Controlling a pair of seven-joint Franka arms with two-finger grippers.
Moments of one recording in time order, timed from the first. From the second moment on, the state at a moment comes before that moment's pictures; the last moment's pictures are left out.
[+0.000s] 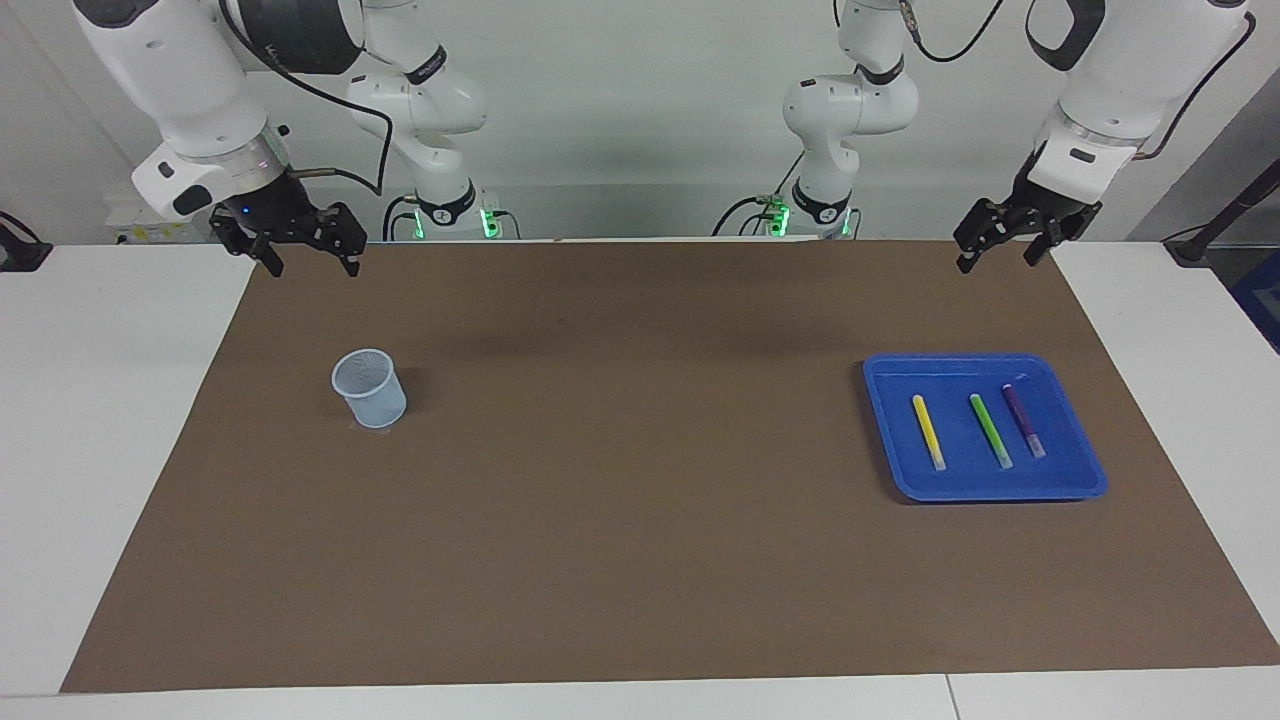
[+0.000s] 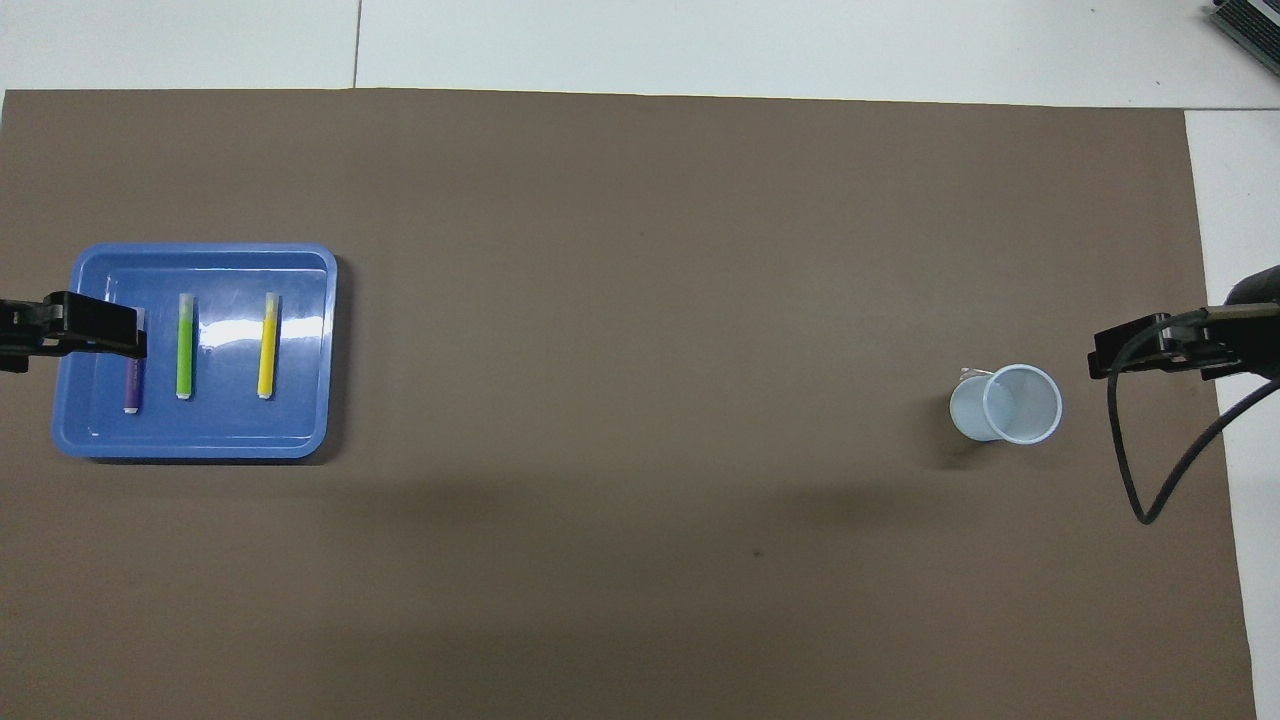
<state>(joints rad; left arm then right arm) -0.02 -0.08 -0.01 -1.69 -0.01 1.60 -0.08 -0.02 -0.04 0.00 -1.66 0.00 1.54 0.01</state>
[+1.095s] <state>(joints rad) 0.01 -0.10 0.00 -2.05 -0.01 1.93 0.01 -0.02 -0.04 0.00 -1.66 0.00 1.54 0.01</state>
